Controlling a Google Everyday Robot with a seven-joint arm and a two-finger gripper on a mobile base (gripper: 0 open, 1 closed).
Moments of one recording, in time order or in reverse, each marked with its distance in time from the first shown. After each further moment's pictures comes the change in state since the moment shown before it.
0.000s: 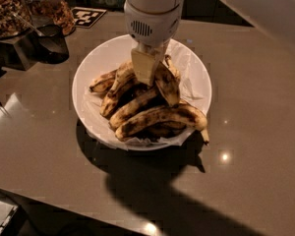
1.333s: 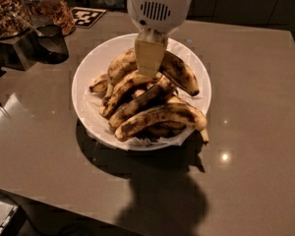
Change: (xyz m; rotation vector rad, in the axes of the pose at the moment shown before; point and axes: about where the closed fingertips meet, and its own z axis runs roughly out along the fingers) arm 0.009 0.027 -0.055 0.007 -0.102 -0.274
